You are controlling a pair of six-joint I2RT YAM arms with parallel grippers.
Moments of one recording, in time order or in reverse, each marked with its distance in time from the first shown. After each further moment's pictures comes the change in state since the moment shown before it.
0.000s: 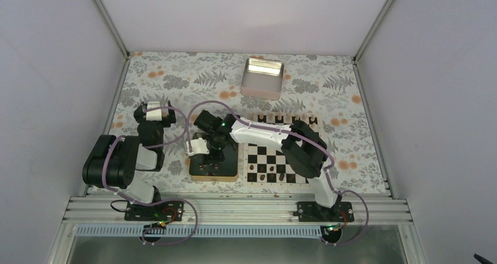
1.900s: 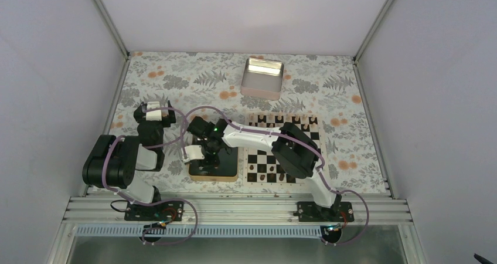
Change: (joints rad) left arm 0.000 0.000 0.000 0.000 0.000 -0.001; right arm 0.050 0.085 0.062 -0.006 0.032 -0.021
